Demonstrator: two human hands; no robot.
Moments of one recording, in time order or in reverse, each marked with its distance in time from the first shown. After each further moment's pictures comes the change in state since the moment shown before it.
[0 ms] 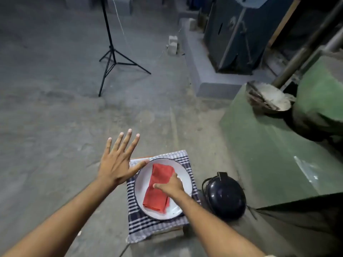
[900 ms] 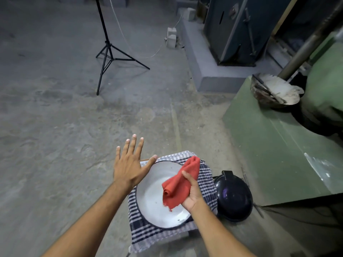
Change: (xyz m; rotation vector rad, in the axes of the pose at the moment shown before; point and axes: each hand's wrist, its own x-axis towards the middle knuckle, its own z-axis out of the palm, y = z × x) left_hand 0.035 0.023 0.037 -0.151 -0.071 -0.172; right_hand 0.024 0.030 -0.026 1.551 -0.310 0.051
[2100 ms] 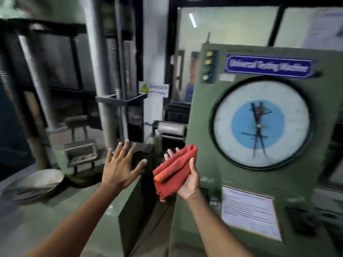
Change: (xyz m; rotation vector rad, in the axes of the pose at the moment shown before) left_hand -0.281 0.789 -0.123 -0.116 0.059 1.289; right_hand -0.666 -0.384 -0.306 0.396 -0.135 -1.437
